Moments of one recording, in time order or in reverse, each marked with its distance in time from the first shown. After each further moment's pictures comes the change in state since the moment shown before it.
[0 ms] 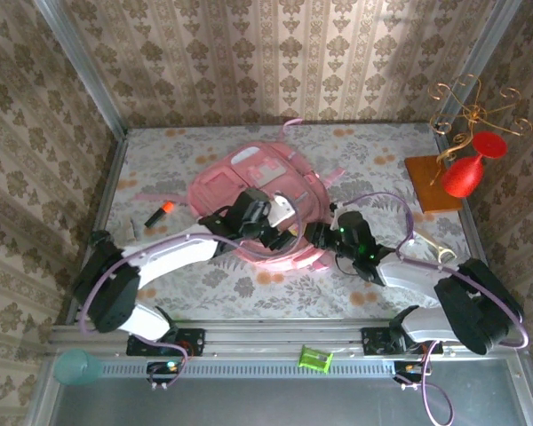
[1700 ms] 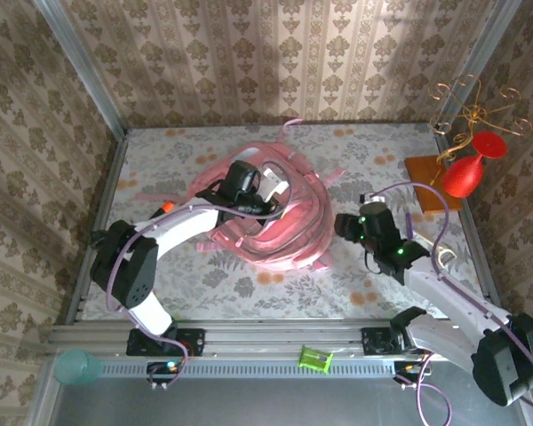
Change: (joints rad) left arm 0.218 0.108 0.135 -0.058 0.413 -0.216; right arm -0.163 -0.310 0.177 -0.676 0.333 -0.287
